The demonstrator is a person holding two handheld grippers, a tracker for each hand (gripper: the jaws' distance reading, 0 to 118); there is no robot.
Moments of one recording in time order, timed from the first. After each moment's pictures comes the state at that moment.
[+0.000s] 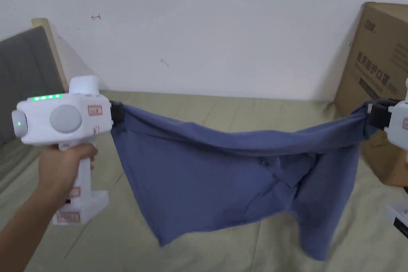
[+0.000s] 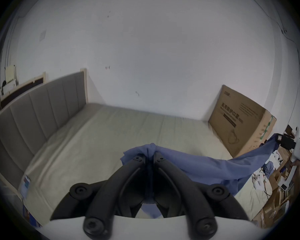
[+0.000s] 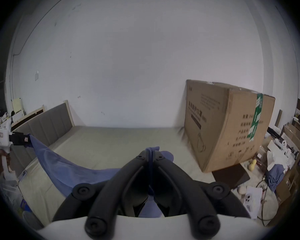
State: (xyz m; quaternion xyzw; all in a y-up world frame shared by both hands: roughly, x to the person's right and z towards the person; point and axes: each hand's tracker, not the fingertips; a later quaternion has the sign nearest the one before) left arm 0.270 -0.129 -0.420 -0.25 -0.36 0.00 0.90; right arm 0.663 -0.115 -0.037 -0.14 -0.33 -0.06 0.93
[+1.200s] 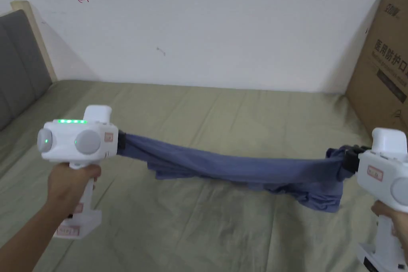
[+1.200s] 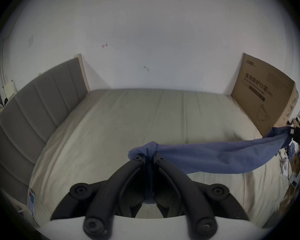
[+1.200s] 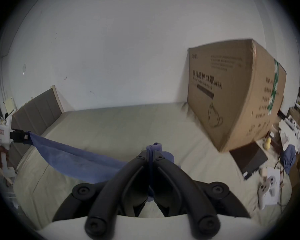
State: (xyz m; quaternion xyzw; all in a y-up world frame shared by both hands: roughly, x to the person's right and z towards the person) left arm 0.321 -0.267 -0.502 -0.33 -0.33 -0.10 0.88; right arm 0.679 -0.264 -0.115 -0.22 -0.34 -0.12 0.91
